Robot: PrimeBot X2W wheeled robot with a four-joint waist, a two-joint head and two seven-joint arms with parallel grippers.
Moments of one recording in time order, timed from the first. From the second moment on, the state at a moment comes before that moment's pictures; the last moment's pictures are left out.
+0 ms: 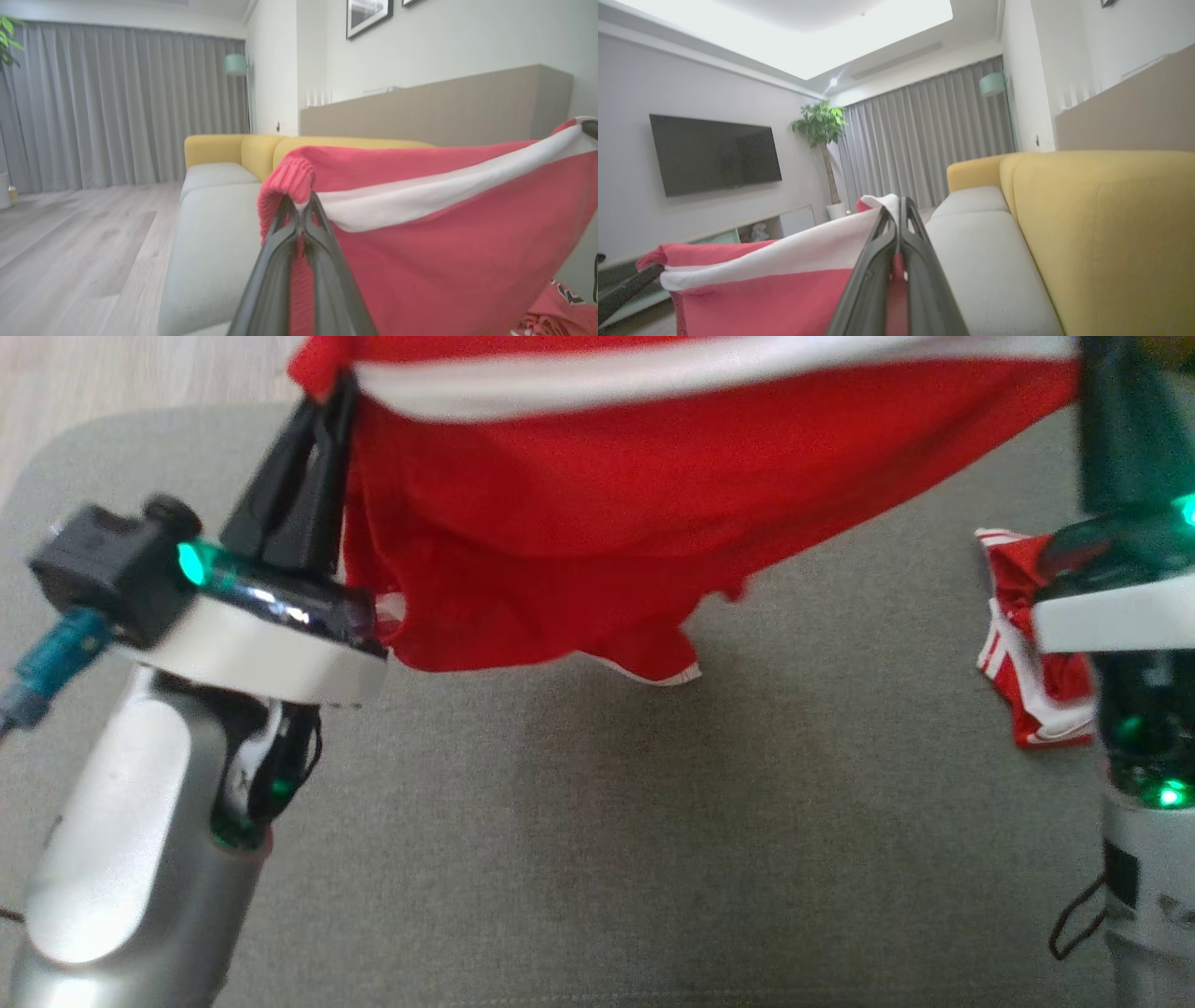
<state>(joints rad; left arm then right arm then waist) -0.44 0.29 -0.35 -0.10 -0.39 0.04 -0.08 -0.44 -0.19 0.09 -0.19 0.50 0.12 0.12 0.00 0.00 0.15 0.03</state>
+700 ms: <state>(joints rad) -0.70 0.24 -0.34 -0.03 -0.46 0.04 -0.02 -0.64 -0.07 -0.02 -0.25 0.47 0.12 0.30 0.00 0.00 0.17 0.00</state>
